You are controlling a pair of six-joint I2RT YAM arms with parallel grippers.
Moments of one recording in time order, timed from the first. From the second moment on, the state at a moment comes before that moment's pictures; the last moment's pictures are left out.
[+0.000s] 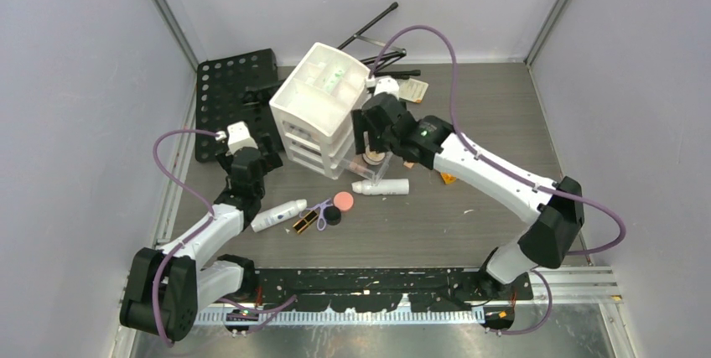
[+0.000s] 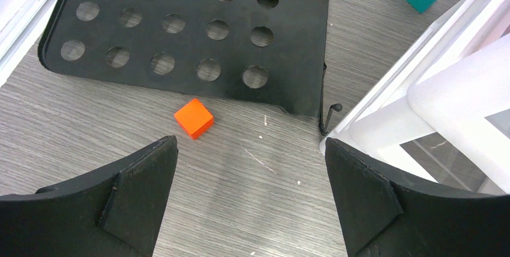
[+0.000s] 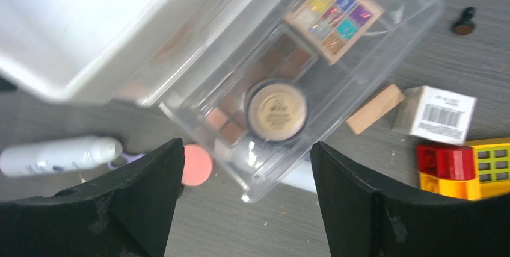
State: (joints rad) left arm -0.23 1.08 0.40 0.32 -0.49 -0.32; right arm 0.83 1.55 1.47 -0.66 0.37 0.45
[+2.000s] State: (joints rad) left arm -0.23 1.08 0.40 0.32 -0.49 -0.32; right arm 1.24 1.89 1.23 -0.34 0.46 0.75
